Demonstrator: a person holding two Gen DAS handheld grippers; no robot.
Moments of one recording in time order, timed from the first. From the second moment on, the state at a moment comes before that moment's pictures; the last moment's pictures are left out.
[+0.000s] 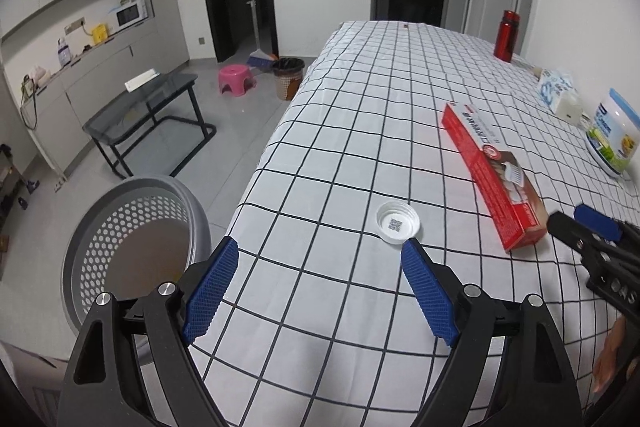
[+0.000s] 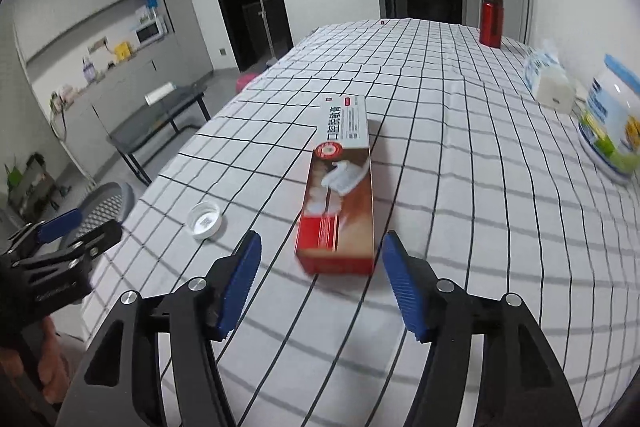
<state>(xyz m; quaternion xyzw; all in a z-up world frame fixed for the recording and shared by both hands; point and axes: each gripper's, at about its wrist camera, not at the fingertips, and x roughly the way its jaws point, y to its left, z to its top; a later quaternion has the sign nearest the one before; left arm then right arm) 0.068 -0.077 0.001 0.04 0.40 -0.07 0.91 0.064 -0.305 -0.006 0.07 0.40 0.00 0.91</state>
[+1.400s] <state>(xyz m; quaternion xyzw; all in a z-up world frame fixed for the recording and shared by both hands) 0.107 -0.105 -0.022 0.05 0.42 -0.07 0.90 0.170 -0.310 -0.046 0.04 0.47 -0.03 0.88</state>
